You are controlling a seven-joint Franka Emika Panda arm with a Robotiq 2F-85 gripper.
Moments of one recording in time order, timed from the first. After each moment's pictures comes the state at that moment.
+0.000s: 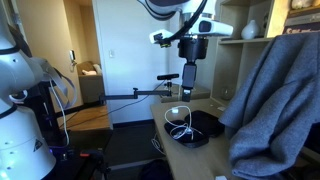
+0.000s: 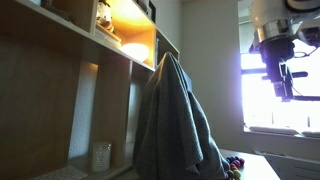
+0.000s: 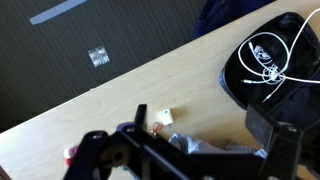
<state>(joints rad) -0.02 0.03 -0.01 -2.02 0.02 2.00 0.24</state>
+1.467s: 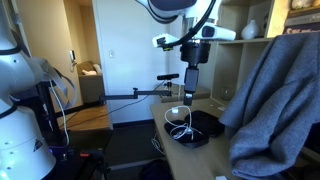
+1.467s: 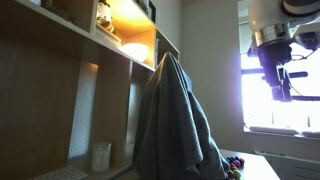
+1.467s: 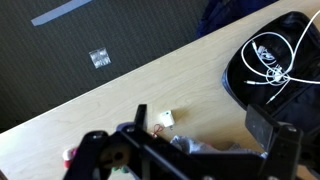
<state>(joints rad) -0.02 0.06 -0.01 -2.01 0.01 2.00 0.24</state>
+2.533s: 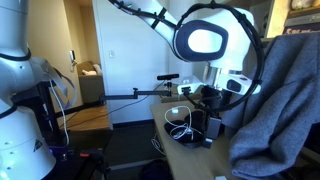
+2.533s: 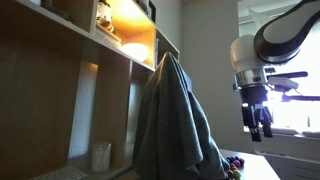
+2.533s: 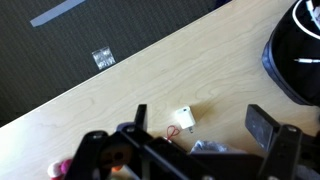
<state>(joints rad) -0.02 0.37 -0.06 -1.88 0.00 2.14 0.24</state>
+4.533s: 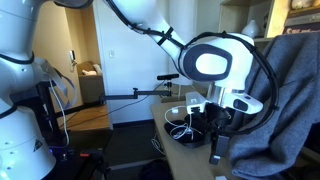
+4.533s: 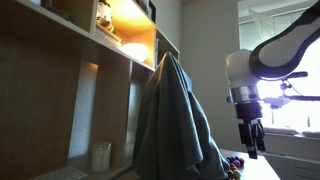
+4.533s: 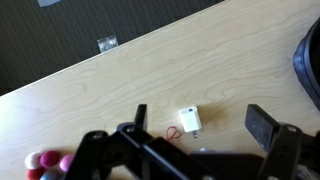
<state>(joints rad) -0.01 0.50 -0.06 -1.82 -0.06 2.20 0.18</state>
